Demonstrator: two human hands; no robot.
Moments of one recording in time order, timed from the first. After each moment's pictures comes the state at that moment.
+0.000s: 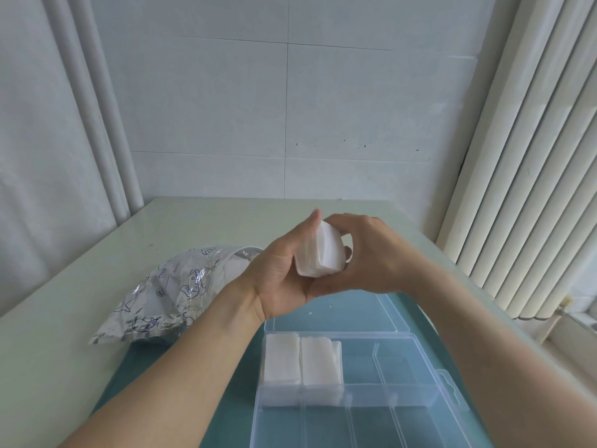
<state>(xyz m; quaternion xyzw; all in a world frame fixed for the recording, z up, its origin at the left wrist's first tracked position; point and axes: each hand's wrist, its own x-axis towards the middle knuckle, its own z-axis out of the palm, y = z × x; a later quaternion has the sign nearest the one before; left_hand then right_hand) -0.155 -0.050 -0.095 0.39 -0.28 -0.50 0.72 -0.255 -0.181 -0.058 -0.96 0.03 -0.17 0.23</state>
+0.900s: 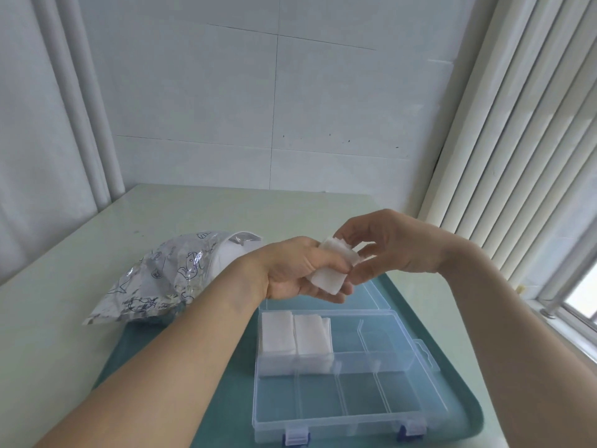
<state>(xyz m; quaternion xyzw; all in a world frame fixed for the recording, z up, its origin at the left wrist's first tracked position) -0.171 -0.050 -0.091 0.58 -0.36 -0.48 0.55 -0.290 -0.213 -0.045 -0.92 0.01 0.00 0.38</state>
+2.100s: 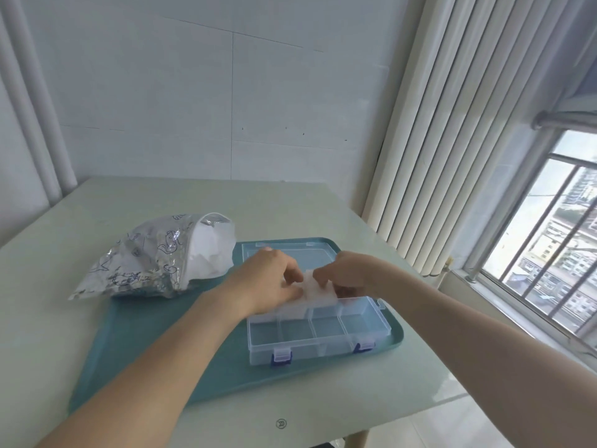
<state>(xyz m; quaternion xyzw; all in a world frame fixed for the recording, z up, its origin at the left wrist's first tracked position) -0.227 -0.004 -0.122 0.80 -0.54 -0.07 0.26 -0.330 -0.160 -0.103 -0.82 0.42 0.05 0.38</state>
